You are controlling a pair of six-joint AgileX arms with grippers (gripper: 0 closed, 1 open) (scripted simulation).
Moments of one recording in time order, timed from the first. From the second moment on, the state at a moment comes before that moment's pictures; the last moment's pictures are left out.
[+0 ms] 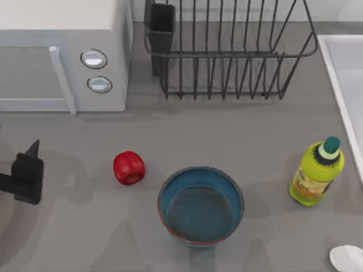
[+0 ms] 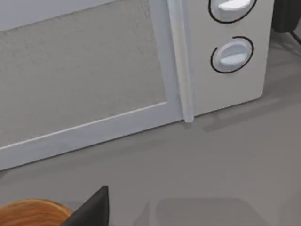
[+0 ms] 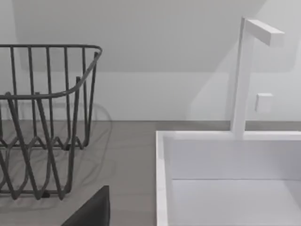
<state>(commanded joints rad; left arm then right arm) -0.18 0.56 0.44 -0.32 -0.01 0.18 0.00 0.00 0.00 0.00 0.00 0.00</state>
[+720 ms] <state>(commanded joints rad) -0.47 1.66 1.29 -0.94 -0.05 0.49 0.00 0.00 0.00 0.00 0.00 0.00</state>
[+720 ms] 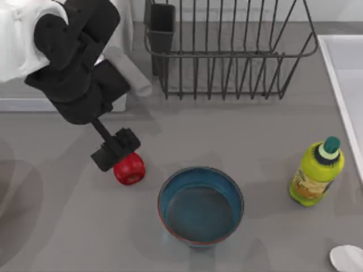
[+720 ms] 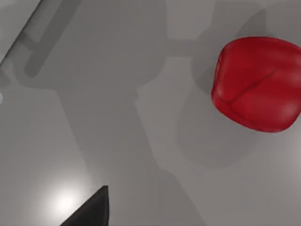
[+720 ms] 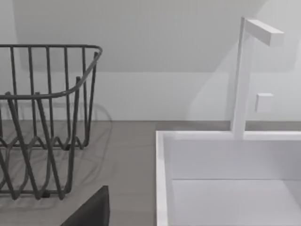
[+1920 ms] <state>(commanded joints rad) -0.54 2.12 1.47 -0.97 -0.06 0.59 0.00 0.00 0.00 0.00 0.00 0.00</state>
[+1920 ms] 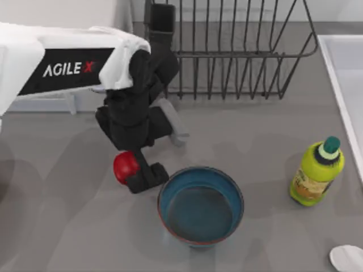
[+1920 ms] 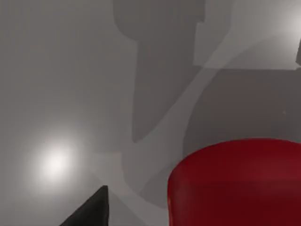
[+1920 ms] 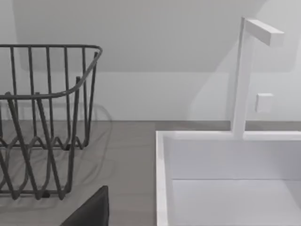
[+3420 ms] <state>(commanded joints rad) -0.54 2.14 1.43 -0.91 -0.06 0.60 0.00 0.00 0.00 0.00 0.00 0.00</state>
